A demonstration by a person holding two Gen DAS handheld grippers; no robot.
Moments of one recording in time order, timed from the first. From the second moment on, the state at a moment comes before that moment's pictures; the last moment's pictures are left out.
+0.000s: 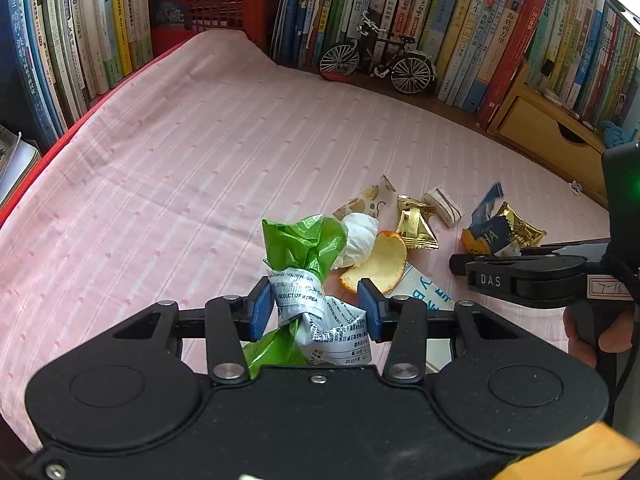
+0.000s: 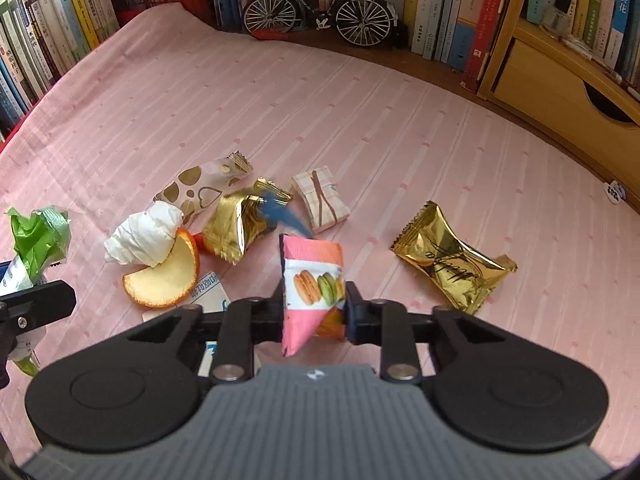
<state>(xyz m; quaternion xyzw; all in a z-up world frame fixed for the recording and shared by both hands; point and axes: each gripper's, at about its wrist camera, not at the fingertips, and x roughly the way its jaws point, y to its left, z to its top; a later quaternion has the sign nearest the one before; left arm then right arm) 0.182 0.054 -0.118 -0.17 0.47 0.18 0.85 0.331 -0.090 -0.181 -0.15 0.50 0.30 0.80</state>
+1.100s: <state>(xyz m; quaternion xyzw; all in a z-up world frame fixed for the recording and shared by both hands) 0.047 0.040 -0.062 -0.15 0.44 0.10 0.88 0.167 -0.146 -0.102 -0.04 0.46 0.24 0.85</state>
